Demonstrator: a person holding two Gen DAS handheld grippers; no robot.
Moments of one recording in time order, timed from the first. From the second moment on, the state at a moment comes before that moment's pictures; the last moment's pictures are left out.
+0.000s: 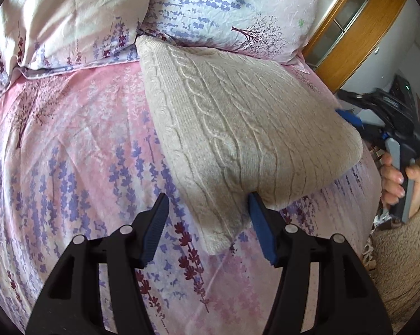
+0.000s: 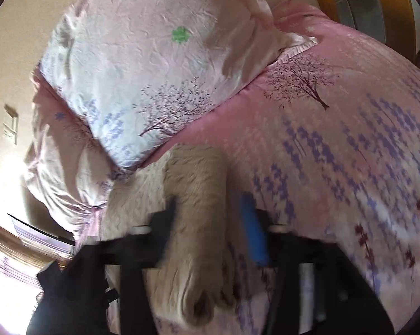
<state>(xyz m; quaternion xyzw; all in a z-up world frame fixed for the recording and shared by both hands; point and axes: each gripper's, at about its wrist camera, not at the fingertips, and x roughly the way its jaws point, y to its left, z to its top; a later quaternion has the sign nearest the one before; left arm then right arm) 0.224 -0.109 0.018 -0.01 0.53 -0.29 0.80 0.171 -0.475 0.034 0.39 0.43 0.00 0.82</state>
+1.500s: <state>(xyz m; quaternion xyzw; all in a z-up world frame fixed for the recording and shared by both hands) 0.307 -0.094 0.015 -0.19 0.55 -0.30 0.75 0.213 -0.464 0.002 0.45 0.52 0.06 0.72</state>
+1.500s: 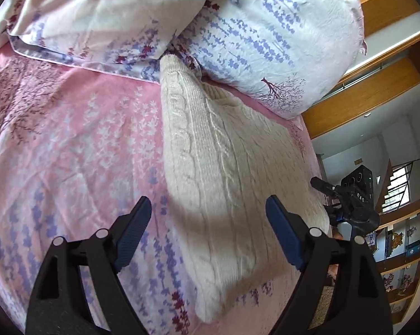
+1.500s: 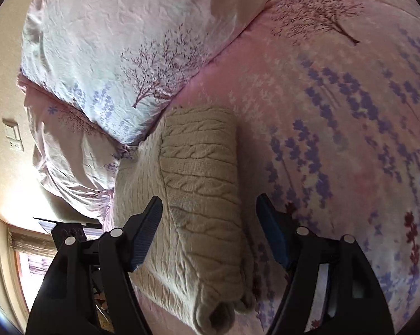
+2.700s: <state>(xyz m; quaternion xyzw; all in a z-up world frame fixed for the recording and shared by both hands) 0.277 0.024 0.057 -0.23 0.48 -0.29 0.79 0.234 -0.318 0.058 0.33 0.44 0.22 0.81</state>
